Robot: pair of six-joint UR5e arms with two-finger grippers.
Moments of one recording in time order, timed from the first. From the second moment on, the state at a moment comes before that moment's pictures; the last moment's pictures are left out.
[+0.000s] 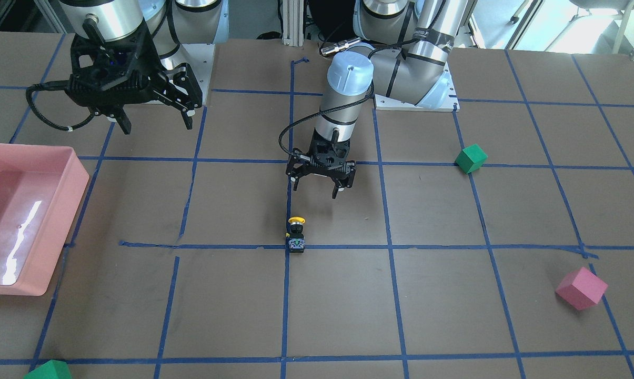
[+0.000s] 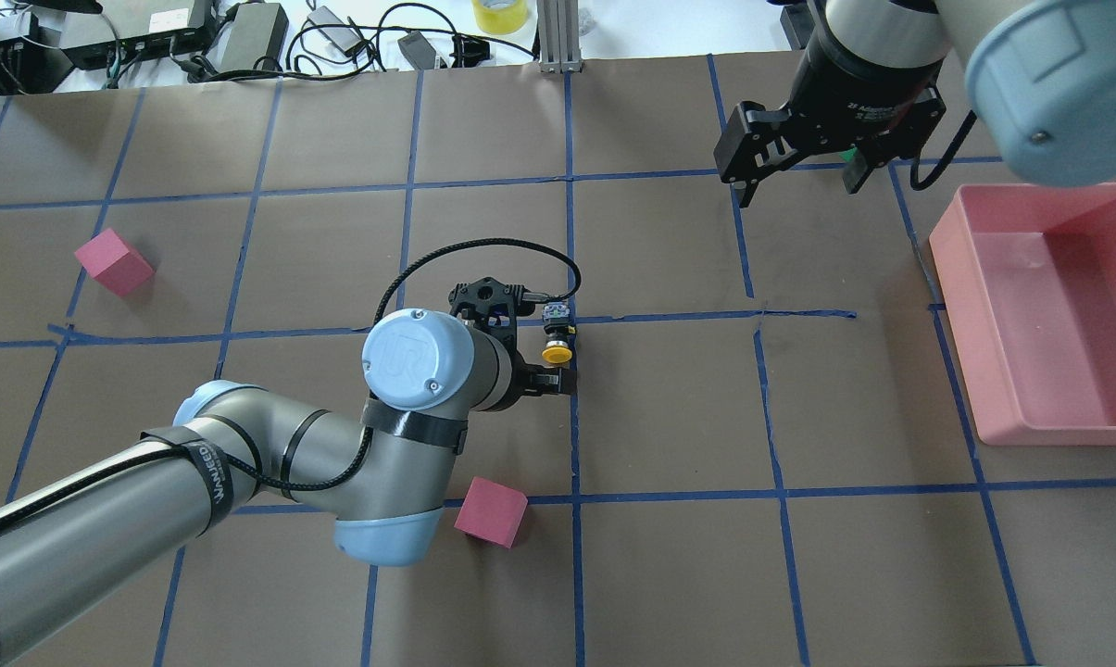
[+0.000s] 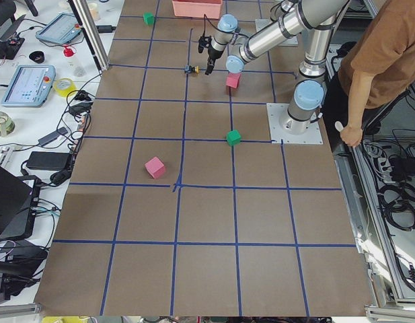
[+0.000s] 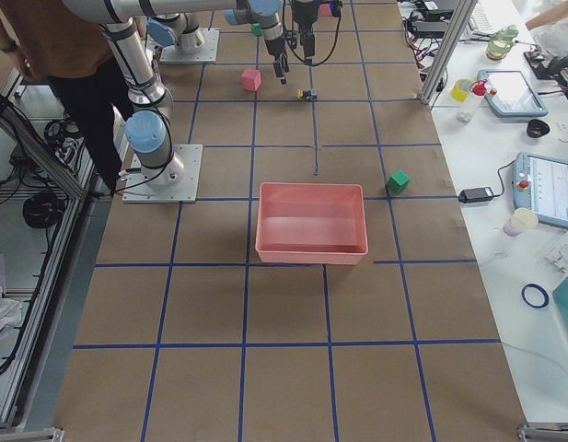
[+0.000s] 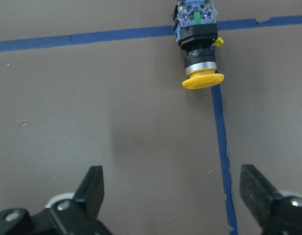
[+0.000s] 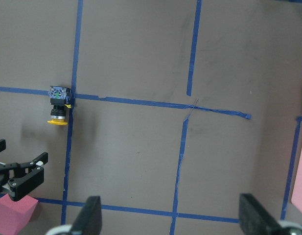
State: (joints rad) left arm -1.91 -1.82 -2.23 -0.34 1.50 -0.23; right arm 1.65 -1.58 1.55 -1.61 -1.55 -0.03
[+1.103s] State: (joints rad) left arm -1.93 -2.01 -2.10 -0.24 1.51 -0.23; right arm 1.65 -1.58 1.55 -1.60 -1.56 -0.03
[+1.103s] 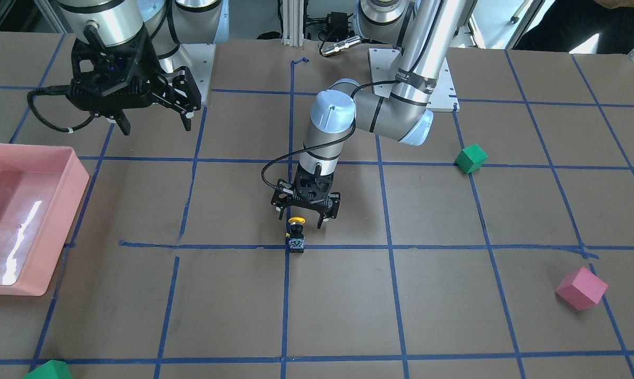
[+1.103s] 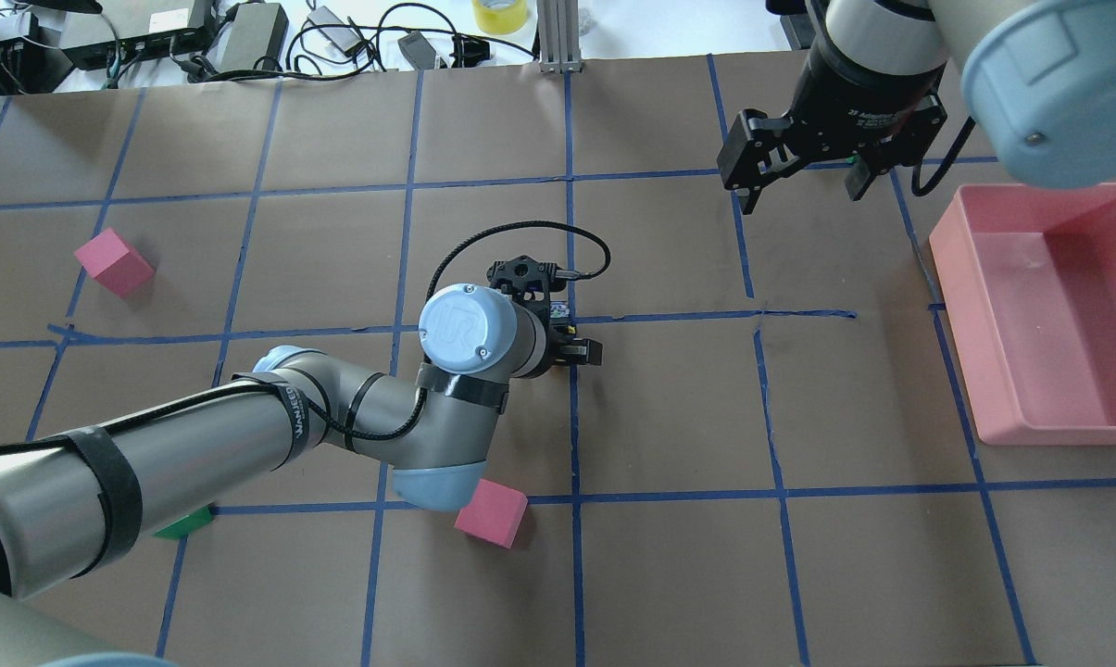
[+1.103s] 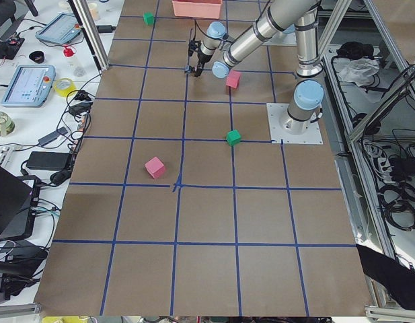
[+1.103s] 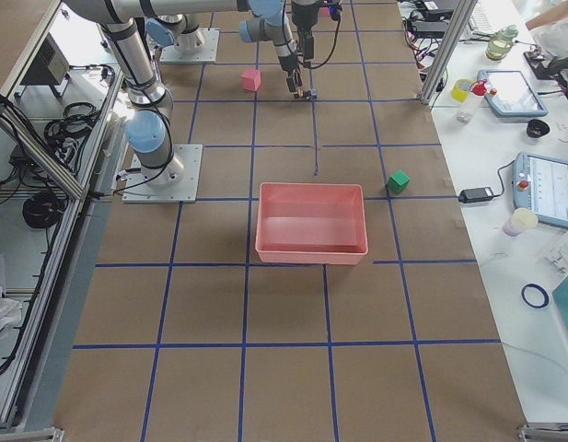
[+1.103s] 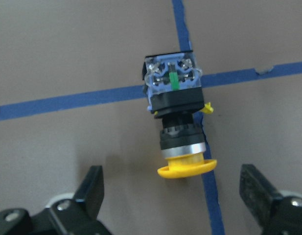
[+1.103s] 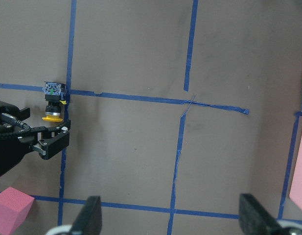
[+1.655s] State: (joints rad) left arm -1.94 -2.03 -2.08 -0.25 1.49 -0.24; right arm 1.65 -1.58 1.56 -1.61 -1.55 -0.03
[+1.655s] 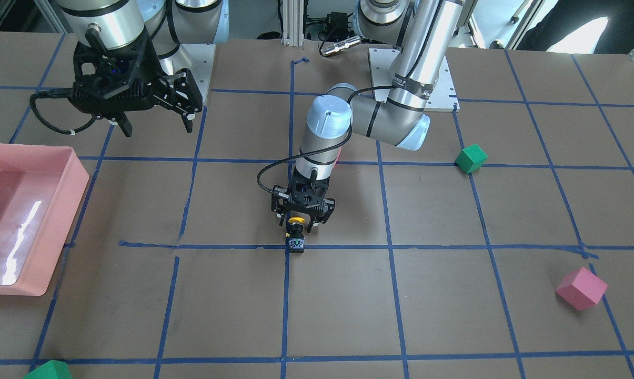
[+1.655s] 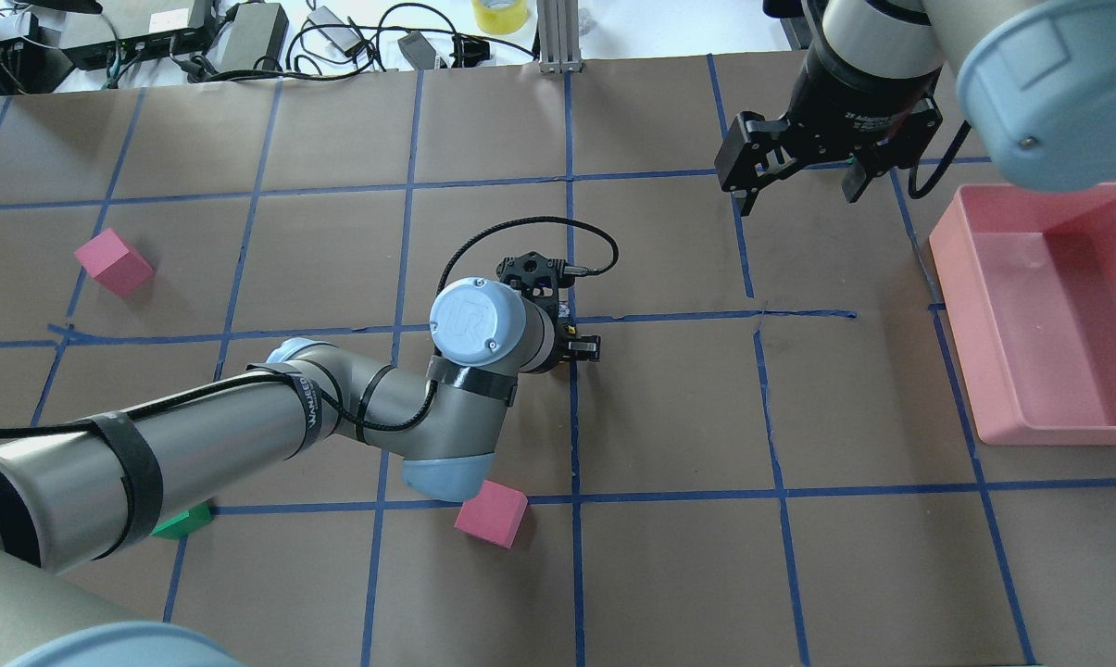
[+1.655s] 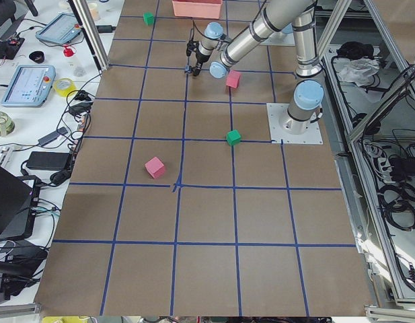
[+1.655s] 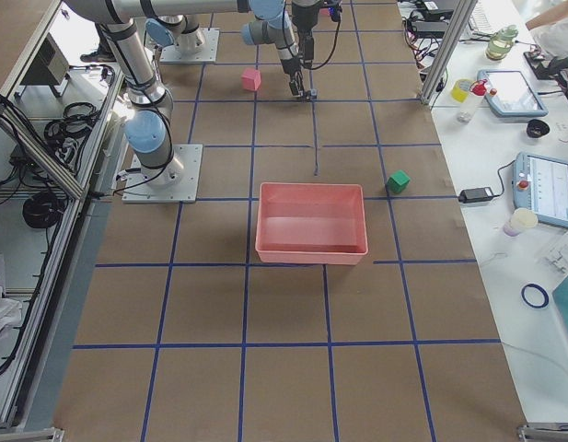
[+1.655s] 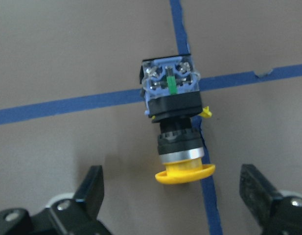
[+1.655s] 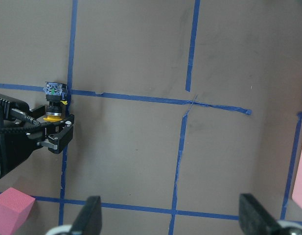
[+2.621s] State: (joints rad) left arm -1.93 -1.98 -1.84 -0.88 1.42 -0.42; right arm 1.64 -1.58 1.56 -1.60 -1.56 -0.02
